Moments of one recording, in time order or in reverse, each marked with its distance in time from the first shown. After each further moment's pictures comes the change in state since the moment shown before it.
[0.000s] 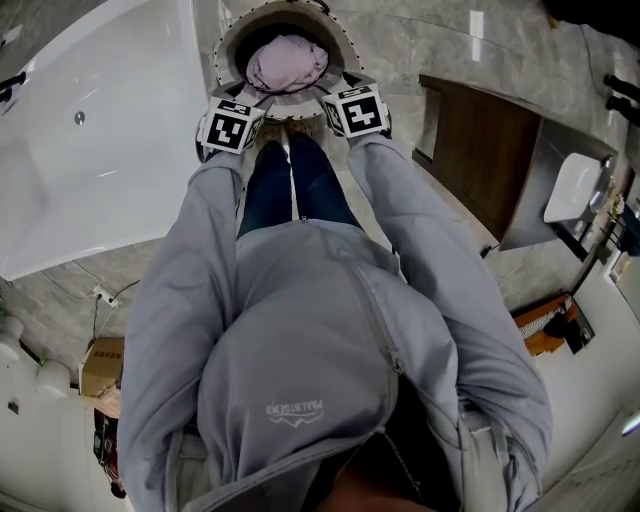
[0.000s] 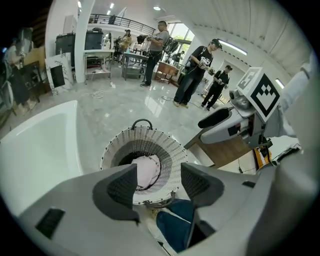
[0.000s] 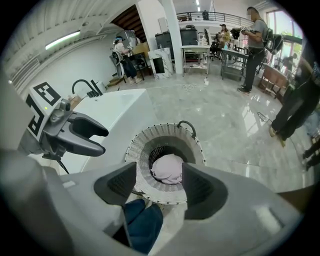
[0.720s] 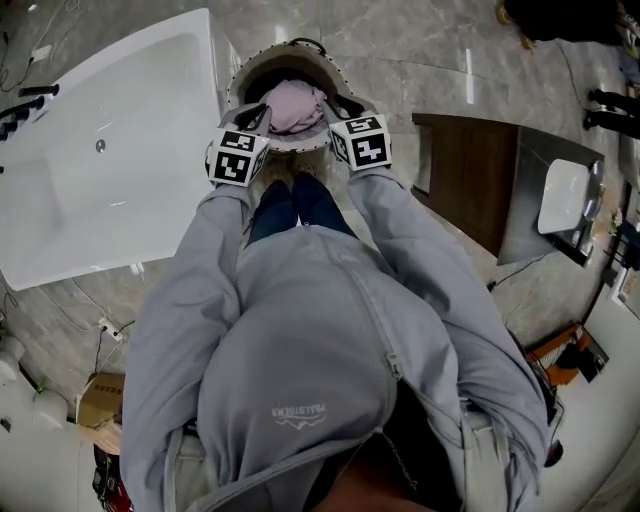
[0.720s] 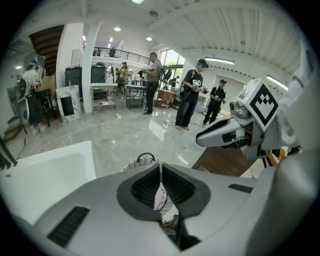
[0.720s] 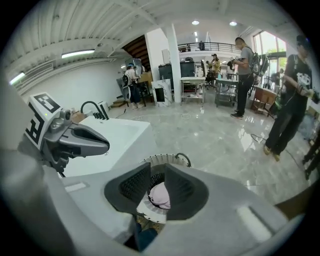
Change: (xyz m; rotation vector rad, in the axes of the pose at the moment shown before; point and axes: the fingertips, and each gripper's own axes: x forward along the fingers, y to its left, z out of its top) left arm -0.093 -0.031 0.063 0.066 -0.303 0.097; right arm -0.099 0.022 0.054 -0.040 -0.311 -0.046
